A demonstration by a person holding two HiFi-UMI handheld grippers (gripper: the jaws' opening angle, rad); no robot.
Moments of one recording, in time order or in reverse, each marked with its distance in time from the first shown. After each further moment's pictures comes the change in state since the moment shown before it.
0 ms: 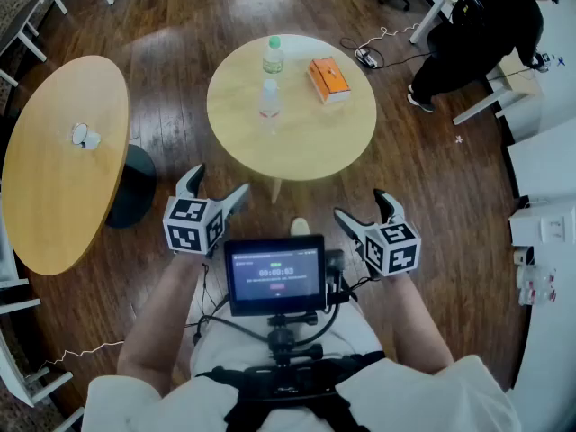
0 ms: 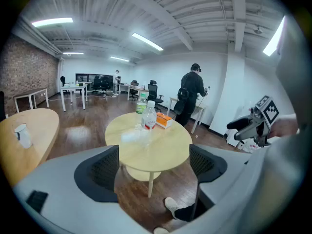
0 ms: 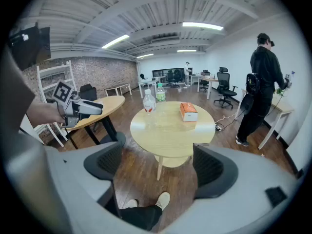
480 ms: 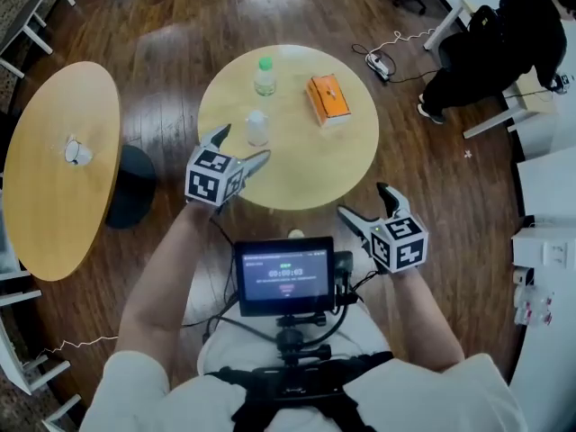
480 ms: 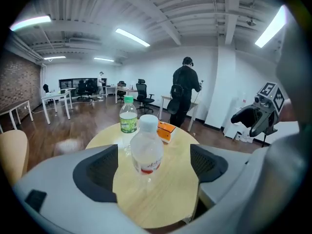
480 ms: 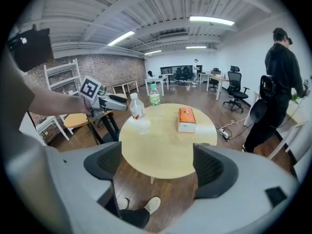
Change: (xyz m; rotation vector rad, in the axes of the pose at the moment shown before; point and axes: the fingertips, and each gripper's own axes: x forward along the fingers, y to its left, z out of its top) left arm 0.177 -0.004 0.070 0.122 0.008 -0.118; right arm 0.049 -0.083 0.067 -0.082 0.039 0.085
